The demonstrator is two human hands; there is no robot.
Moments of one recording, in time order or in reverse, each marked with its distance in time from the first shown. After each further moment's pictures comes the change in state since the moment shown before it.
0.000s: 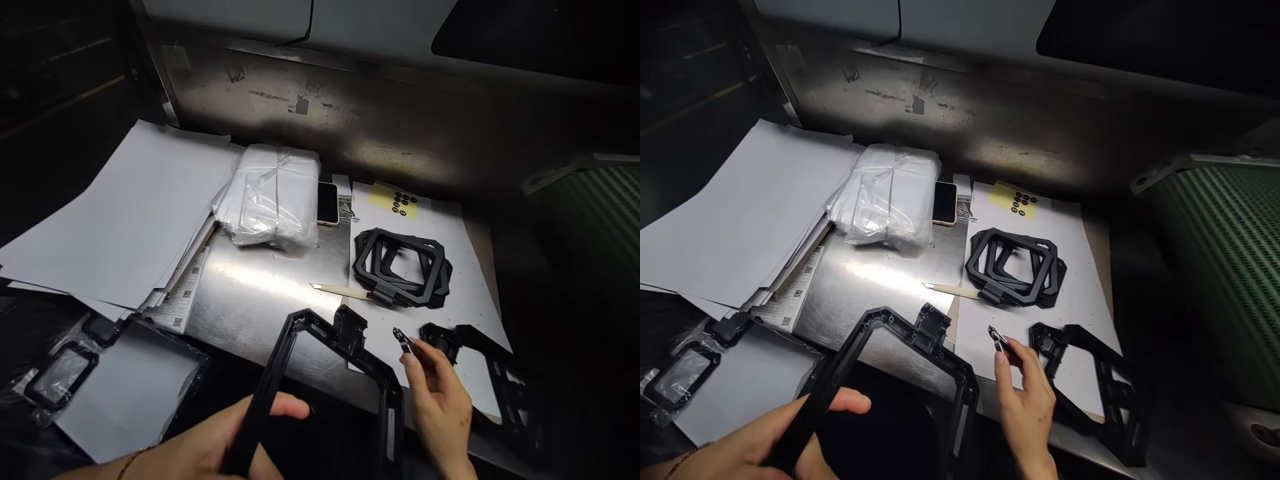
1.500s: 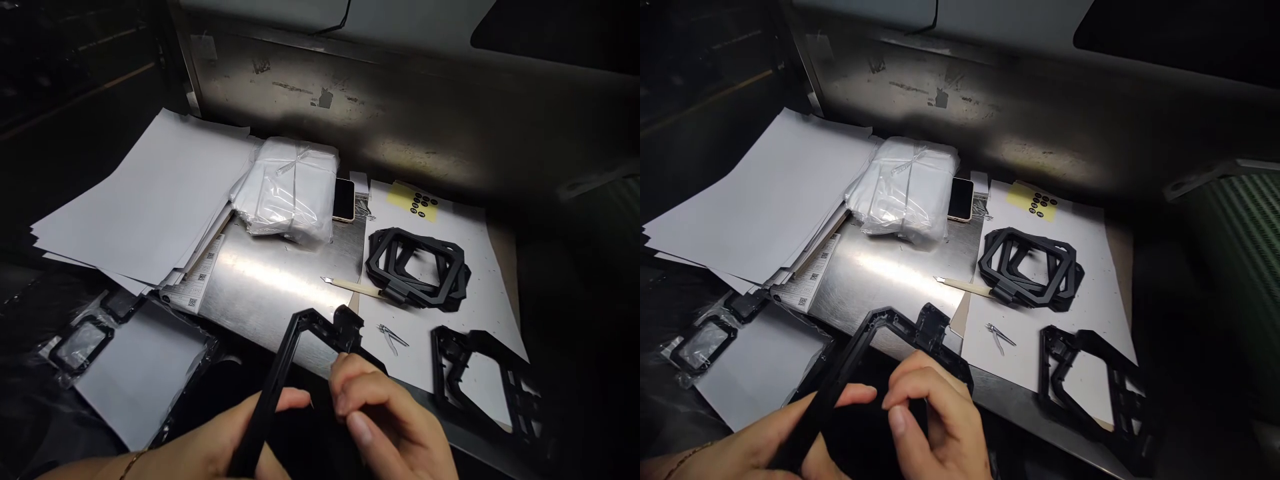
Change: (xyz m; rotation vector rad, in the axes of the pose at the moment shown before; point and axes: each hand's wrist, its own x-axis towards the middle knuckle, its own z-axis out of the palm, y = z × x) left_hand -0.019 -0.003 0.021 0.030 0.108 0.034; right_hand -0.036 -0.148 -0.010 0.752 -0.693 -0.364
